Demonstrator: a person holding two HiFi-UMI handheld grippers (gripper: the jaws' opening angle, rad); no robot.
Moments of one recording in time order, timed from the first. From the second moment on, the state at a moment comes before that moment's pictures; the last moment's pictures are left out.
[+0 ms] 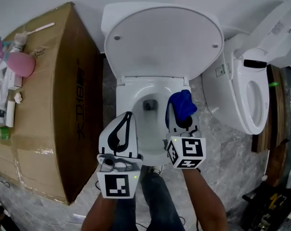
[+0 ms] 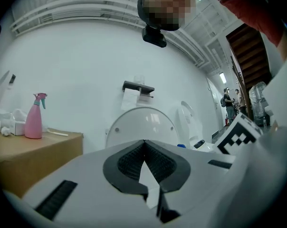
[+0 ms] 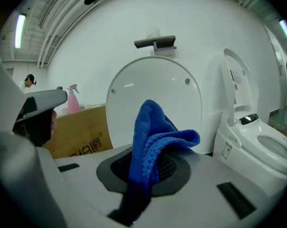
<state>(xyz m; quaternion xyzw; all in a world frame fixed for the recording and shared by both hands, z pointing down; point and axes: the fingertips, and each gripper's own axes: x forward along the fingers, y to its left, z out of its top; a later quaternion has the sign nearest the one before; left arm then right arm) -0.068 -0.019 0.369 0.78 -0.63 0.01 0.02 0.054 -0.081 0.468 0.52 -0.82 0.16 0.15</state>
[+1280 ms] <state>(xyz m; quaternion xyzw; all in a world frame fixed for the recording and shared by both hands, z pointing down) -0.166 -0.024 0.408 0.74 -0.67 0.02 0.02 -0.081 -0.163 0.633 0.46 -0.80 0.24 0.30</state>
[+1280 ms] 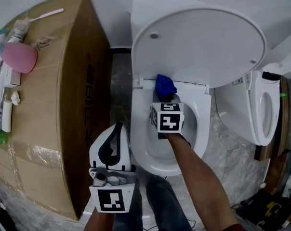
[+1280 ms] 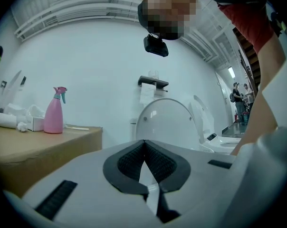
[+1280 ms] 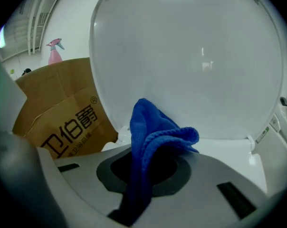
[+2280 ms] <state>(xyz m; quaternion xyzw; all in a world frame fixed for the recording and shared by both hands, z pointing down) -0.213 0.009 0.409 0.73 -0.69 0.01 0.03 -0.149 -0.014 0.649 0.38 -0.80 0.31 0.34</state>
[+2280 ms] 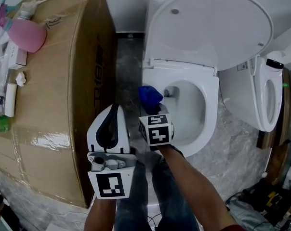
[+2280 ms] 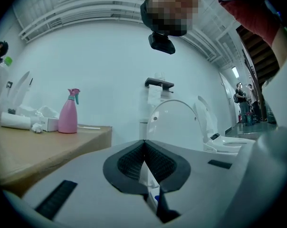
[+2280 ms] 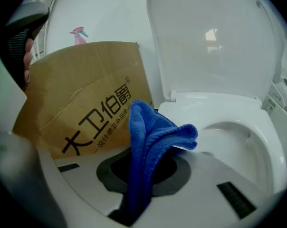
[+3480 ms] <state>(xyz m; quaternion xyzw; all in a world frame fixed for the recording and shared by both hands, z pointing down) -0.161 0.017 0.396 0.75 -0.66 0.03 -0.04 -0.015 0.161 0.658 0.42 -0.77 0.37 0.31</state>
